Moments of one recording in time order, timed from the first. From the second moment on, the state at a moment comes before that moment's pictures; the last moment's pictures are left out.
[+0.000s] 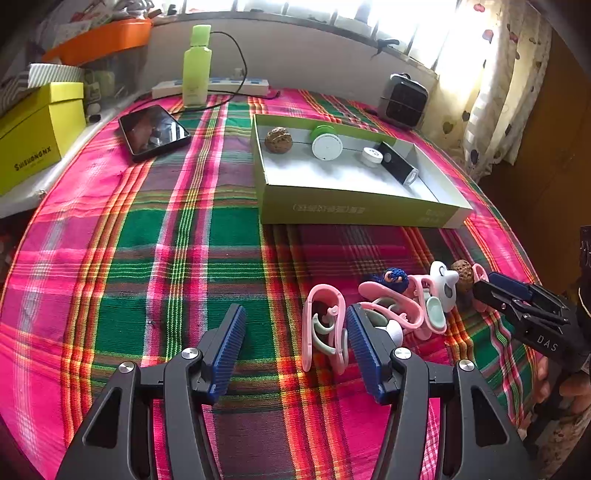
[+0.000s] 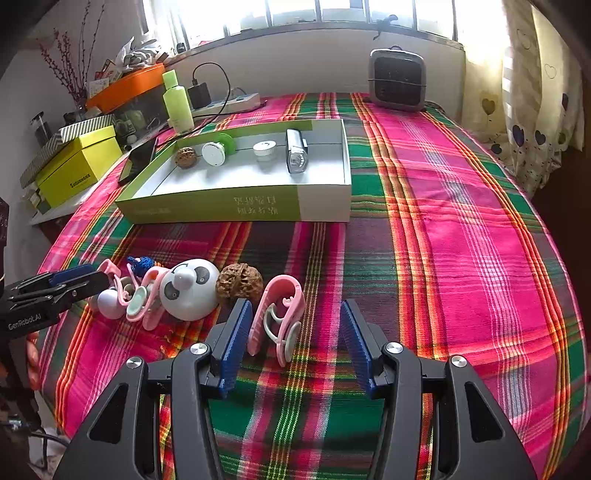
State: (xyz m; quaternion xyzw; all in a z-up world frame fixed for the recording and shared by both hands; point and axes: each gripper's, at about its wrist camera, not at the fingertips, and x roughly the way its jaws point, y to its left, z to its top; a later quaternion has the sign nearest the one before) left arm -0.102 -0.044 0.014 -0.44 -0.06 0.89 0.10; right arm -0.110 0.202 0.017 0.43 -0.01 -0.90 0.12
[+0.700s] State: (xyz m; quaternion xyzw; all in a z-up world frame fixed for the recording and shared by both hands) left arm -0.105 -0.031 0.012 -0.44 -0.01 0.90 0.05; right arm -0.110 0.194 0.012 0.42 0.05 -0.90 0.10
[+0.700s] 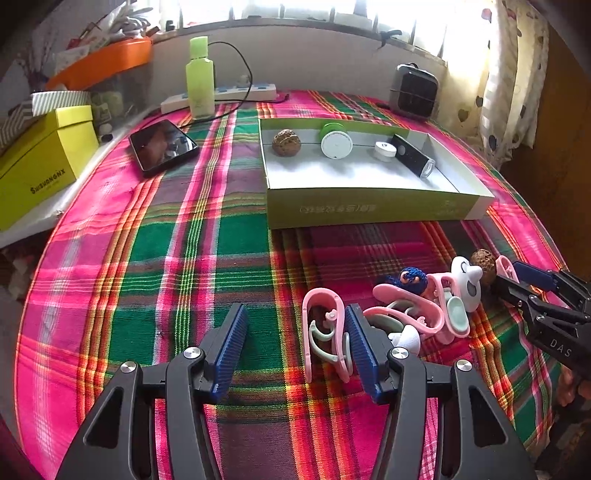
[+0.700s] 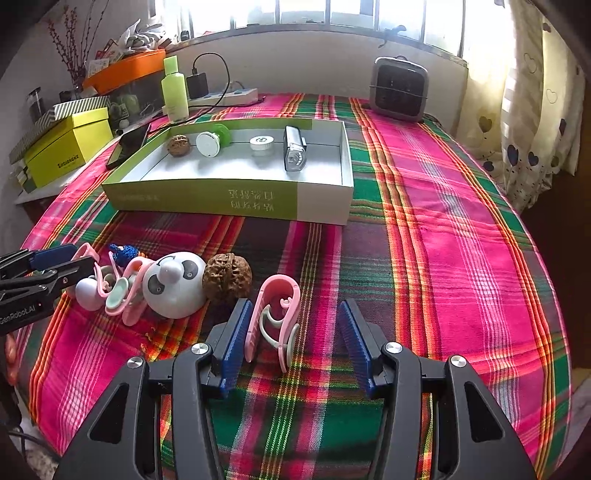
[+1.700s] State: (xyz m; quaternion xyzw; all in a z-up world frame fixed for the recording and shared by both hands) left arm -0.106 -0.037 0.020 -0.43 -0.02 0.90 0.04; right arm -0.109 0.194 0.023 0.41 0.04 -0.91 0.11
